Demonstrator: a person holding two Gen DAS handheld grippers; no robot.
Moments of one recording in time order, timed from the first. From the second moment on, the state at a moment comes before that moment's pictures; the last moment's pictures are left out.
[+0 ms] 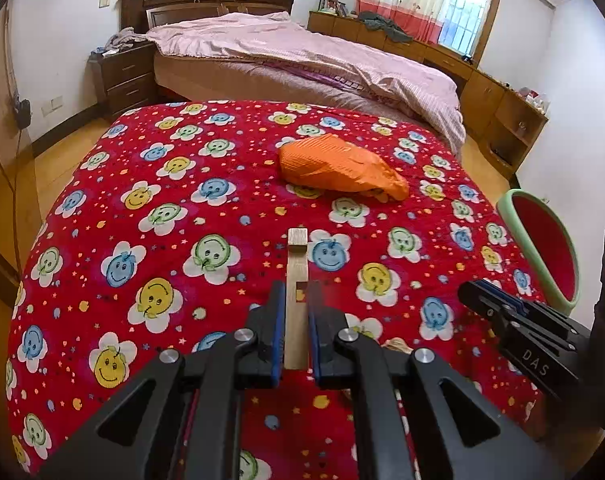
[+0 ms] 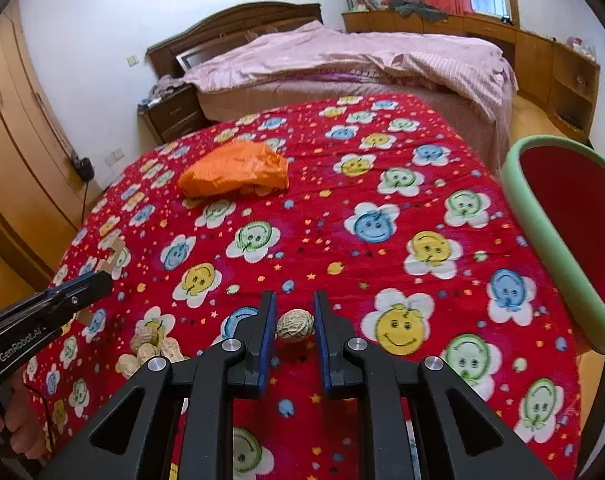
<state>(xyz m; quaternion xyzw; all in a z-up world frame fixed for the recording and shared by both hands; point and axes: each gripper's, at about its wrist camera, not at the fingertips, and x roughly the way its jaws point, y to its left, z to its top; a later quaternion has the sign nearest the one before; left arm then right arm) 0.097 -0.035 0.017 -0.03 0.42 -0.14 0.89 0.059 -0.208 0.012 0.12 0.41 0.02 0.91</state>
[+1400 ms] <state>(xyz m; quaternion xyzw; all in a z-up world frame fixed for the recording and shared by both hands) 0.061 -0.188 0.093 0.01 0.36 -0.31 0.88 -0.037 -0.352 0.106 0.15 0.28 -0.12 0.94</state>
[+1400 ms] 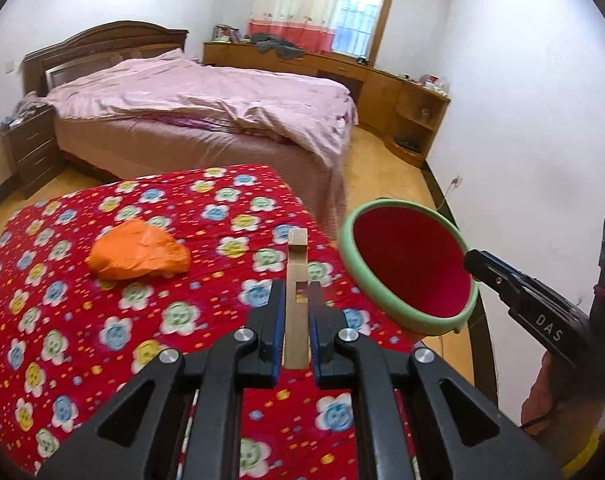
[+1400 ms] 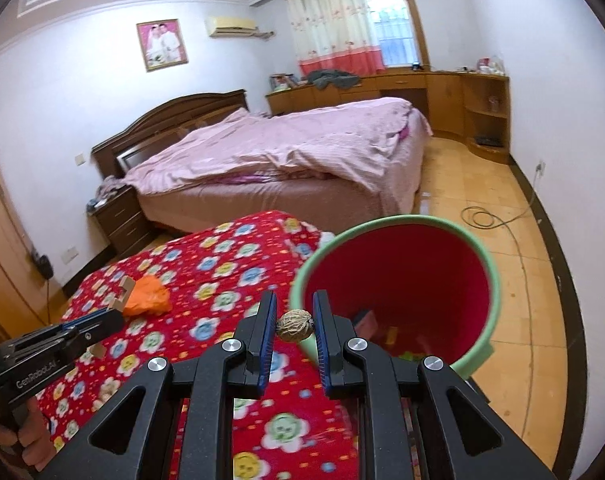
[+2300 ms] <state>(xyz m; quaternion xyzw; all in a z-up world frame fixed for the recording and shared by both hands) 0.085 -0.344 0.032 0.06 0.39 -0.40 0.83 -0.030 -0.461 0.041 0.20 0.32 -0.19 0.91</state>
